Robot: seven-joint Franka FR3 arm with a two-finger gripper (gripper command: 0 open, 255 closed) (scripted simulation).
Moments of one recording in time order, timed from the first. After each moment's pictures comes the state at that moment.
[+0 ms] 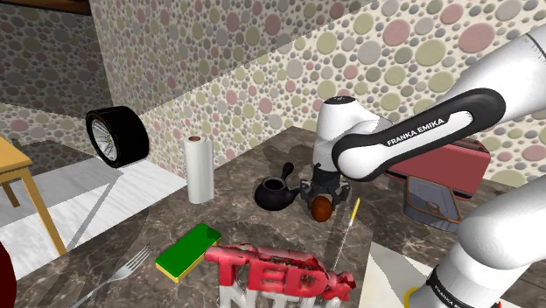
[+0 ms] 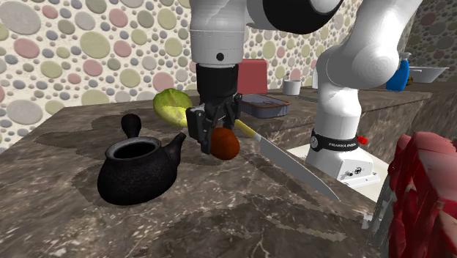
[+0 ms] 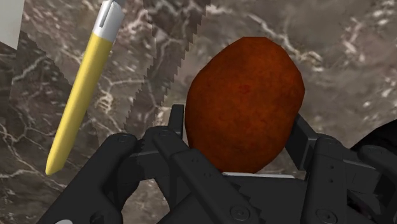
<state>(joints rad) -0.20 -0.43 0.60 -2.71 0.14 2.31 1.00</state>
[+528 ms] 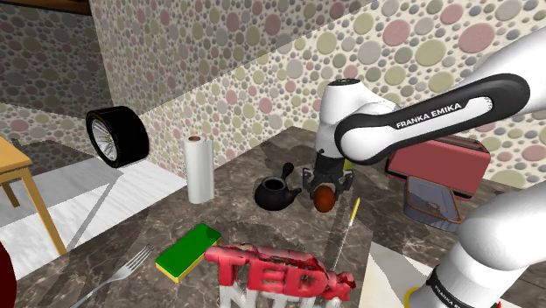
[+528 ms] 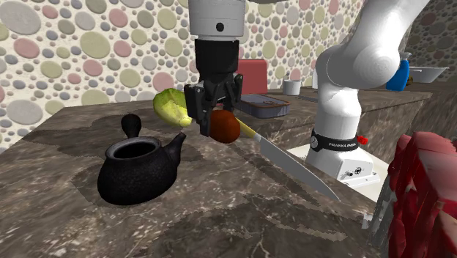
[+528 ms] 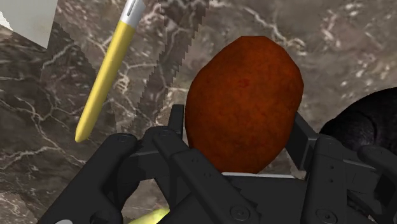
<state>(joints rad) -0.18 -0.51 0.56 -2.66 0.16 2.18 0.97</state>
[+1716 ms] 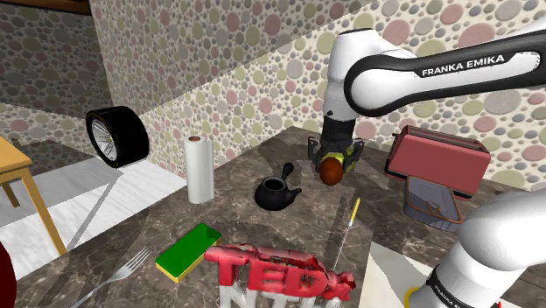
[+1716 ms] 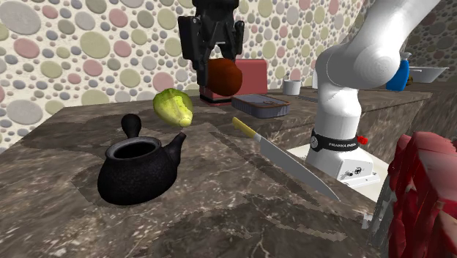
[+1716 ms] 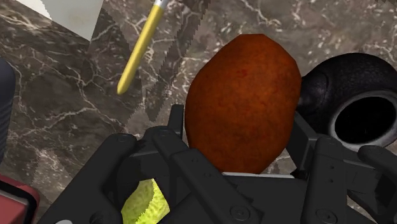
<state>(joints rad) -0.17 -0.61 0.49 -2.48 0.15 1.90 0.93</state>
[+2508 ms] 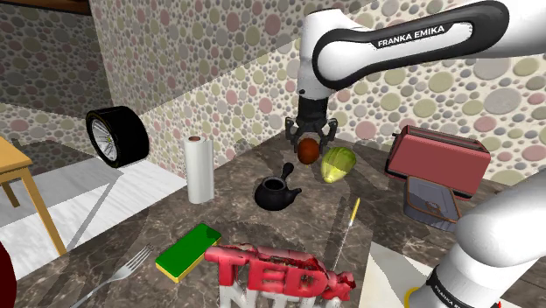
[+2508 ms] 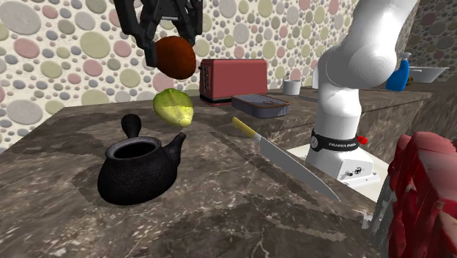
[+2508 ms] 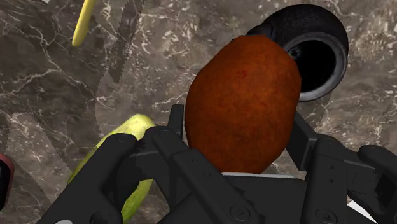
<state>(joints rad) -0.25 -0.35 0.55 -2.19 0.05 1.87 0.99</state>
